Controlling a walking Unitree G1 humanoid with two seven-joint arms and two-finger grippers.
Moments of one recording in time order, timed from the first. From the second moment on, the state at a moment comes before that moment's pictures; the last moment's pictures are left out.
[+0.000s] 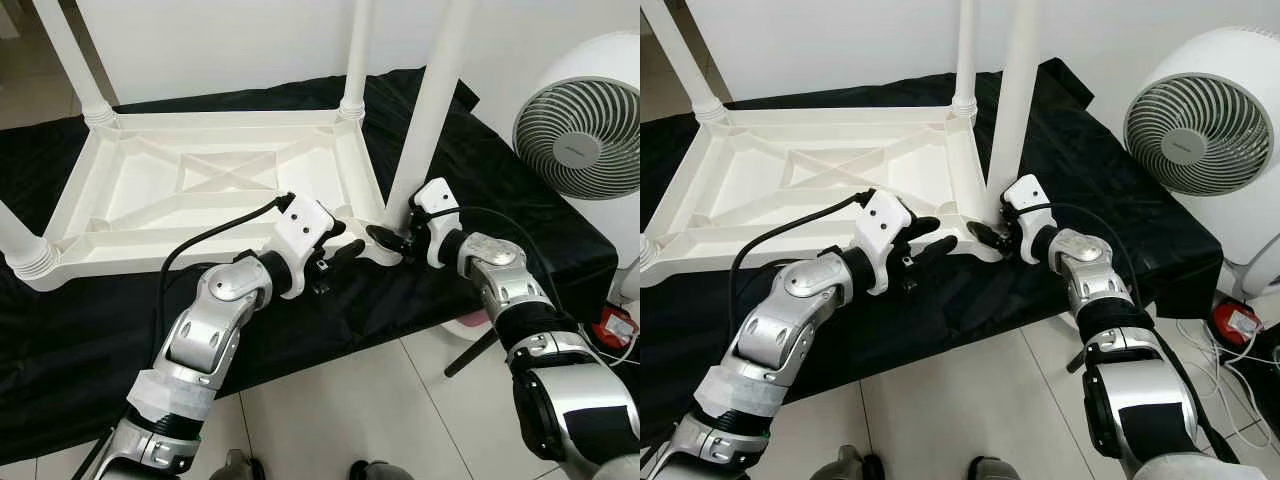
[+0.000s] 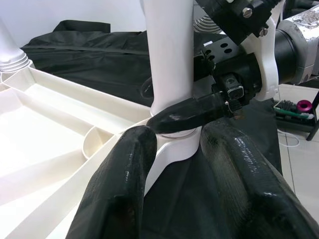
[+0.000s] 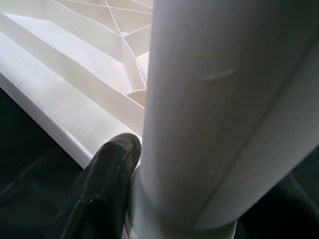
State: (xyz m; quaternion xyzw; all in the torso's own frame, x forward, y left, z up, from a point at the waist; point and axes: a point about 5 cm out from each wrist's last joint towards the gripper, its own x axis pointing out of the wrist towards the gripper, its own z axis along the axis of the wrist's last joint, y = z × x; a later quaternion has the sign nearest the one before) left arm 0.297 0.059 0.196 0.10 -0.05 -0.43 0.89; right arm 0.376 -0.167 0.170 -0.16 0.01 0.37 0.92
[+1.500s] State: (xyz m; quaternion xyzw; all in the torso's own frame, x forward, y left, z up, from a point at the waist) left arm 0.294 0.057 0.189 0.09 -0.03 -0.44 0.89; right arm 0.361 -0.133 0.165 0.00 -0.04 0.02 1.00
